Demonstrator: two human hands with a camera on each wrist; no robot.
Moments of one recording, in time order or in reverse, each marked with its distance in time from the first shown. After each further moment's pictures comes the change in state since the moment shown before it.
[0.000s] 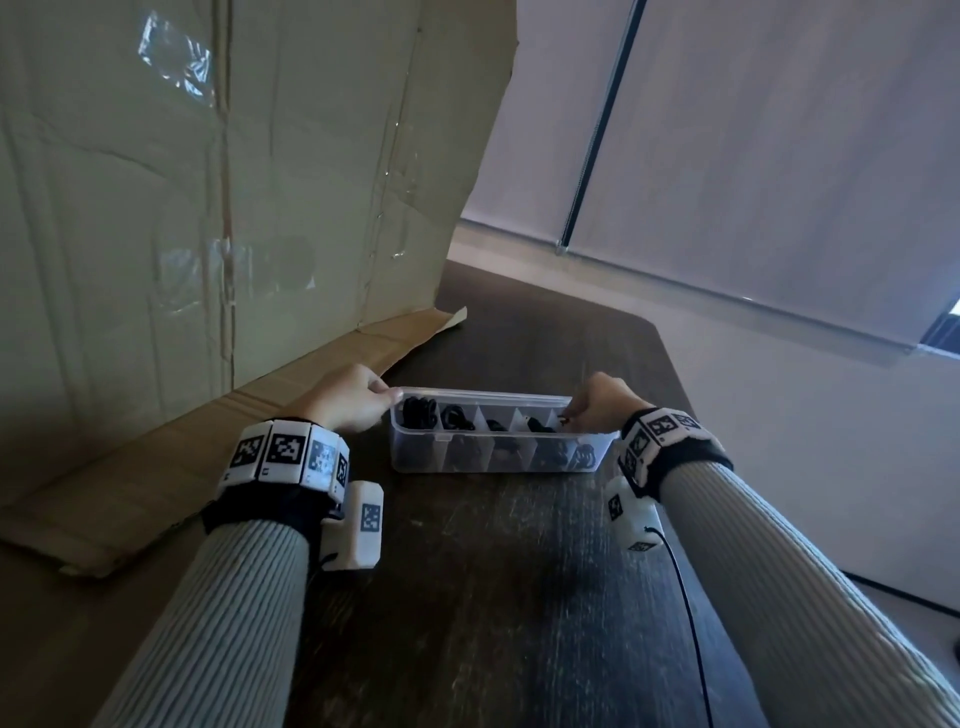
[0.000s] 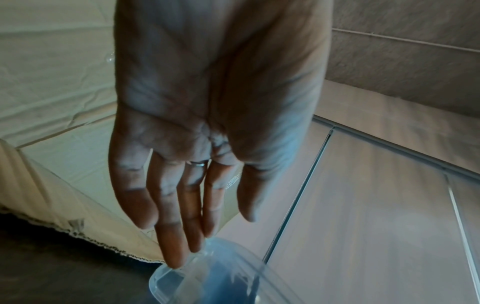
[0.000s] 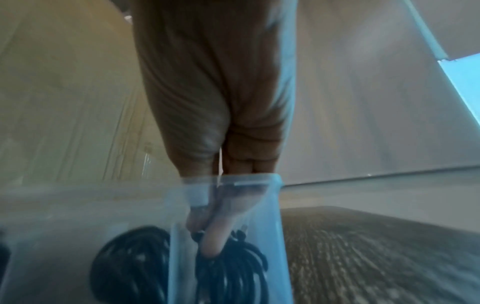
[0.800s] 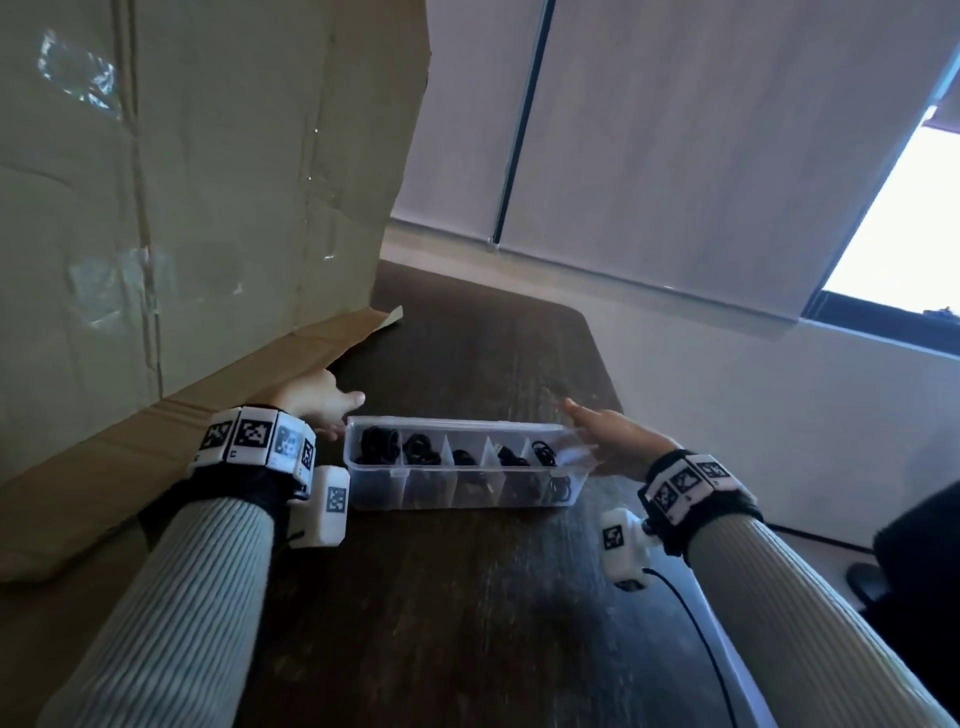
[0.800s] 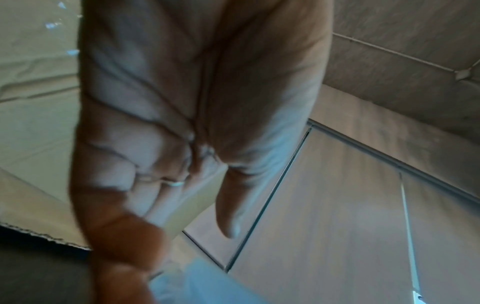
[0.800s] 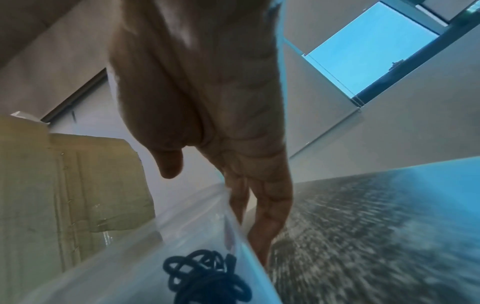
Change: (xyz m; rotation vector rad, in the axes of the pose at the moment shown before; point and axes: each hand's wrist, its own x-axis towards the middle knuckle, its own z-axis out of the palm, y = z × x) left_hand -0.006 0.031 0.012 0.113 -0.217 -0.108; right_hand -0.115 0.061 -0.002 0.884 -0.127 0.243
